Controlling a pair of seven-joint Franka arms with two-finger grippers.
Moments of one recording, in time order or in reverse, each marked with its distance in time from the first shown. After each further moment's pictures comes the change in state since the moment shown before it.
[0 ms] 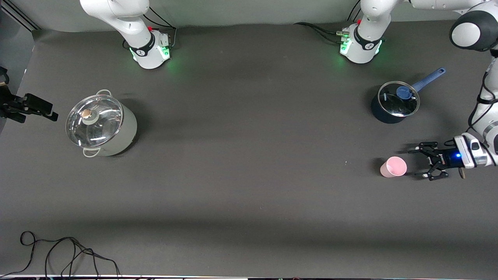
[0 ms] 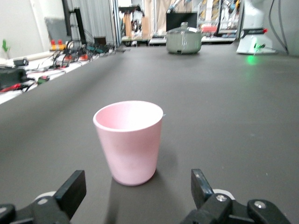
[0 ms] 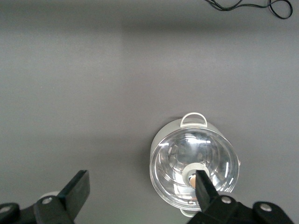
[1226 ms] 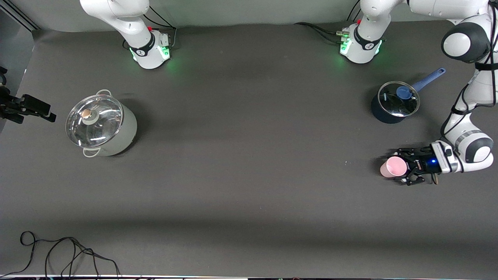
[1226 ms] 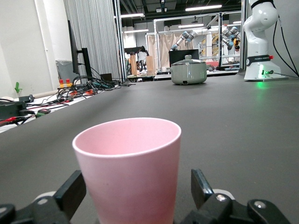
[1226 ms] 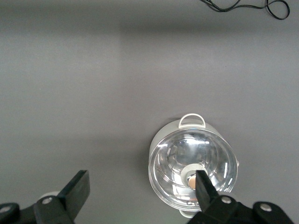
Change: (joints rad) left arm -0.028 0.110 -0.076 0.002 -0.117 0.007 0.073; right arm -0.004 0.007 -0.004 0.011 0.000 0.000 0.000
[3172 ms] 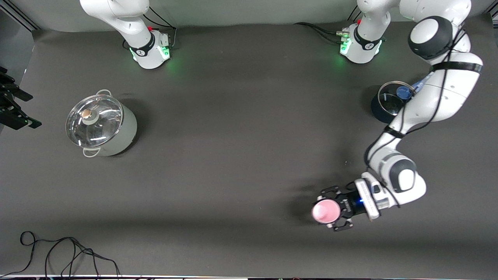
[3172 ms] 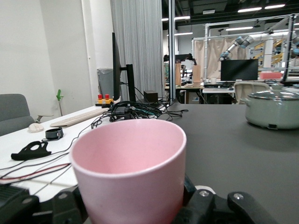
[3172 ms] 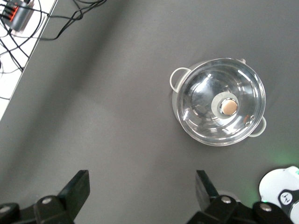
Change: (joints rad) left arm -0.342 0.011 -0.560 0.178 -0.184 0.819 -0.351; right arm 0.008 -0.006 0.013 0.064 0.000 -0.071 1.002
